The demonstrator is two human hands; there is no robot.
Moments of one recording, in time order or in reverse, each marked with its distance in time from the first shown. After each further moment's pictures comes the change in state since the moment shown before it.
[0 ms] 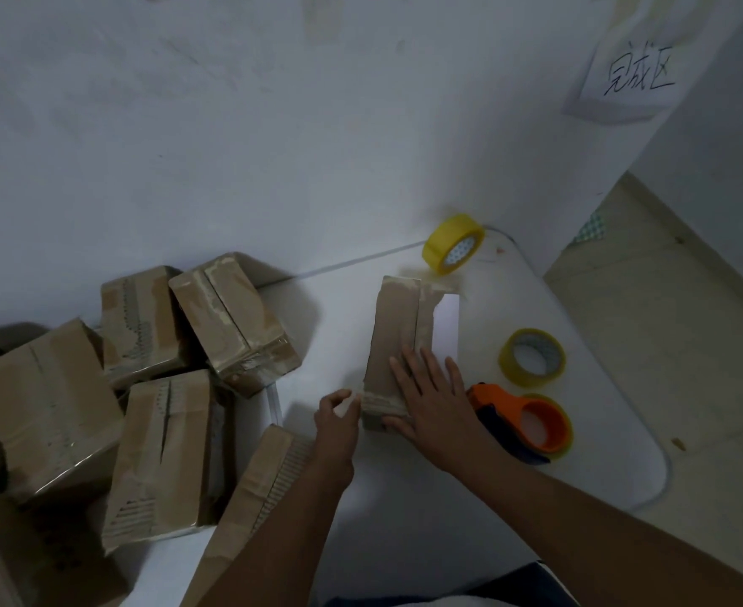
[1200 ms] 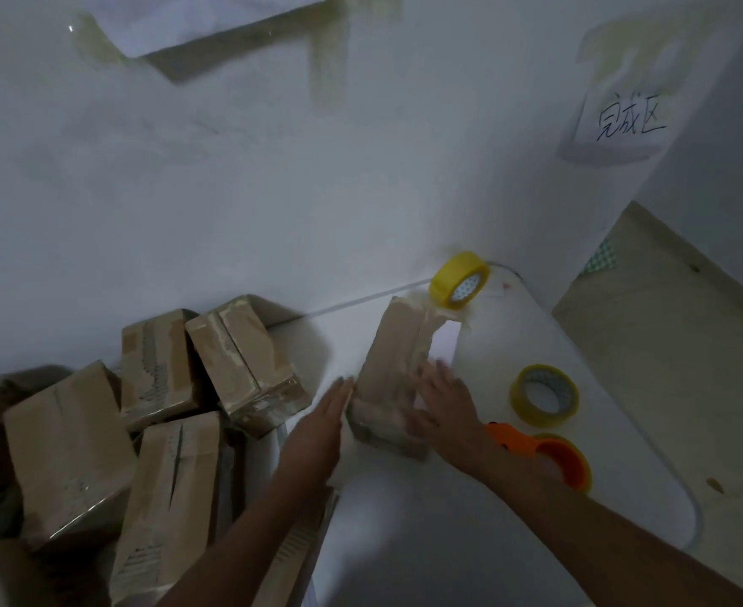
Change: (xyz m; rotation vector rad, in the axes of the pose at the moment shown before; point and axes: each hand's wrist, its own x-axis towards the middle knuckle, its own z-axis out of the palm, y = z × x) left_hand 0.021 0.059 -0.047 1.125 -0.165 0.740; right_hand 0.037 0.021 -0.035 0.541 -0.001 0.044
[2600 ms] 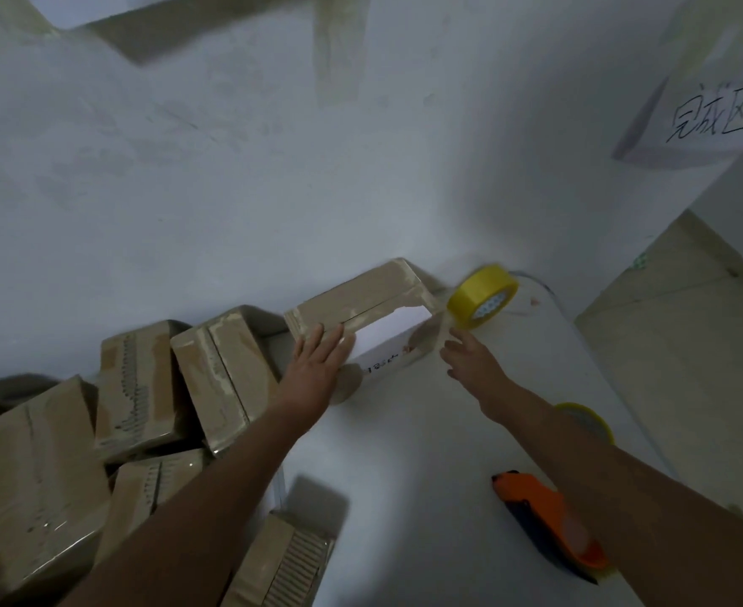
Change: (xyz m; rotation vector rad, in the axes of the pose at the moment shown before) left_hand 0.129 -0.031 -0.037 0.323 0.015 0.154; right_hand 0.129 0.044 -0.037 0.785 0.077 0.557
